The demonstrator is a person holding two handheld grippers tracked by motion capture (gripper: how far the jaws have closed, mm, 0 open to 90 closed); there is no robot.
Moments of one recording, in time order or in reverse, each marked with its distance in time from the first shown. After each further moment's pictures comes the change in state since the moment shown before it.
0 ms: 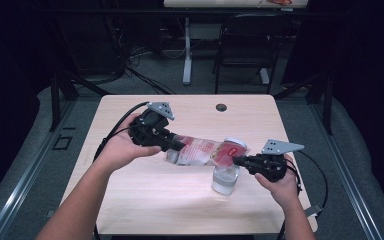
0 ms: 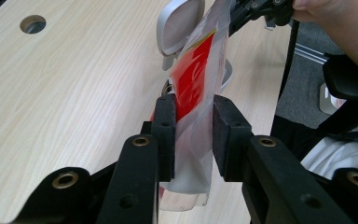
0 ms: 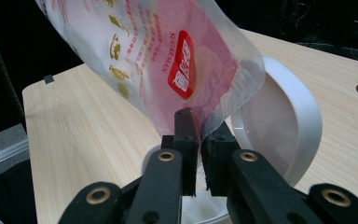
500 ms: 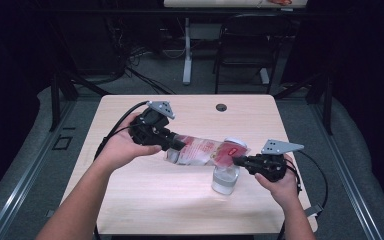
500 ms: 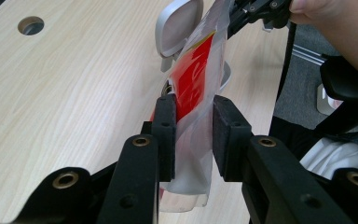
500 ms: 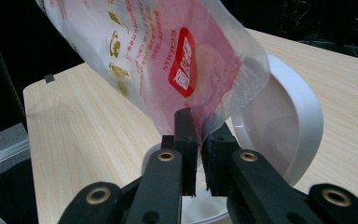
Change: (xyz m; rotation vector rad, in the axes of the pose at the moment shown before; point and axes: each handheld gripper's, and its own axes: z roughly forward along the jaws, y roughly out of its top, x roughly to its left) left arm 0.000 0.002 -0.001 -0.004 -0.009 0.000; right arm -0.001 -0.001 0.000 0.008 0.005 0.003
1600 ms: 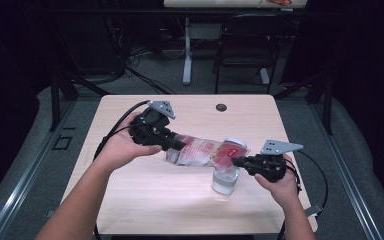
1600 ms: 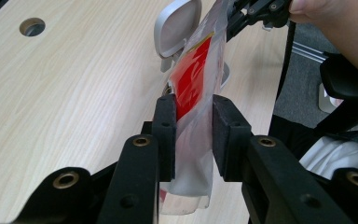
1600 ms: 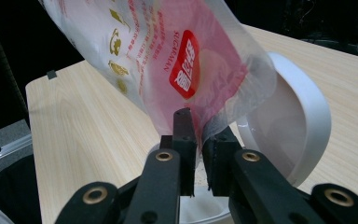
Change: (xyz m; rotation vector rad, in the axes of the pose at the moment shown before) left arm -0.003 0.002 -0.002 0.007 0.007 0.008; right arm 0.002 0.001 0.000 0.012 0.007 -0.009
